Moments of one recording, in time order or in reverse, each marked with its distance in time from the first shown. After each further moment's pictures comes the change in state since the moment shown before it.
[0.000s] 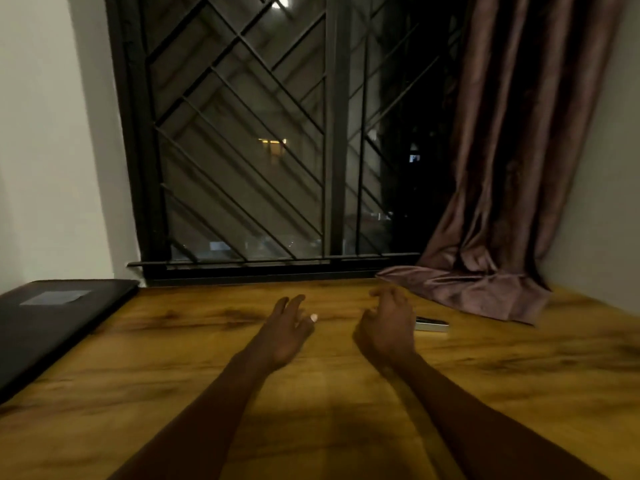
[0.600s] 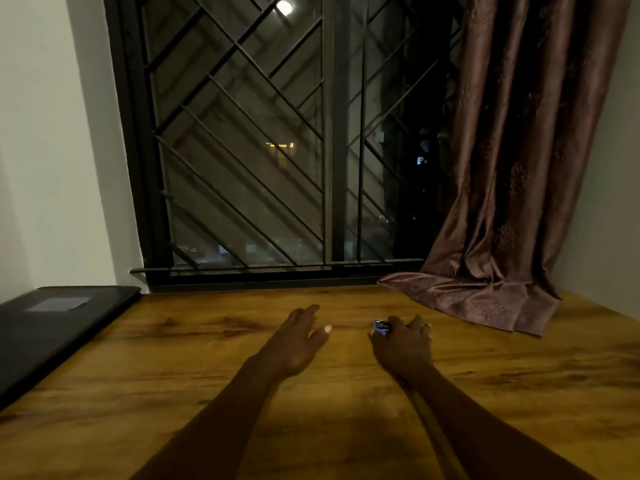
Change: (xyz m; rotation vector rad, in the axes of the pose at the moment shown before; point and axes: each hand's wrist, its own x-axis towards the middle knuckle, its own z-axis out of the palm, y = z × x) left_hand 0.014 0.021 0.017 0.042 -0.093 -0.026; right_hand 0.017 0.050 0.008 -0.141 -0.290 0.210
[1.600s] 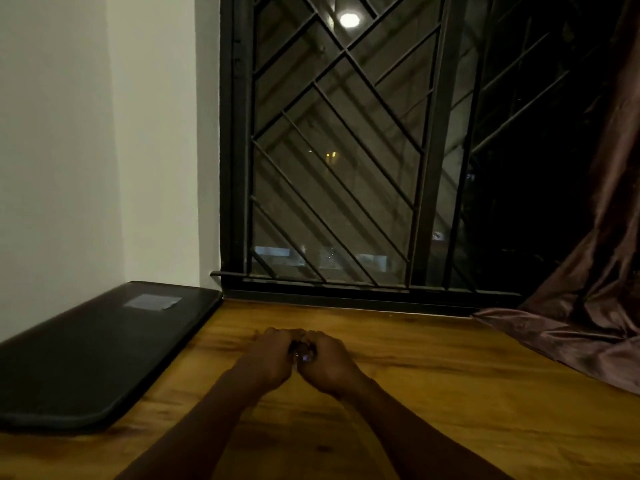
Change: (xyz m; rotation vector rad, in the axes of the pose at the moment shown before) left_hand -0.025 -0.153 -0.131 0.248 0.141 -0.019; right_hand -0.048 -0.245 0.112 0.336 -0.427 -0.557
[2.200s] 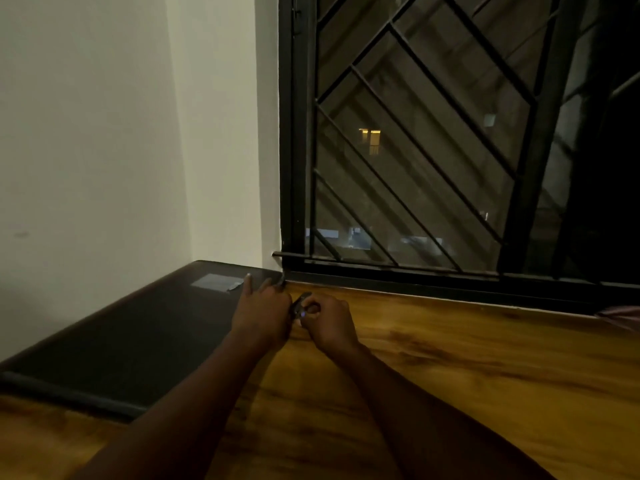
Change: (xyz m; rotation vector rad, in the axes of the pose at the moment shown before) left_hand 0.010 -0.102 -0.058 0.684 0.095 -0.227; right_hand 0.107 -0.047 0.098 0.178 0.150 -0.102
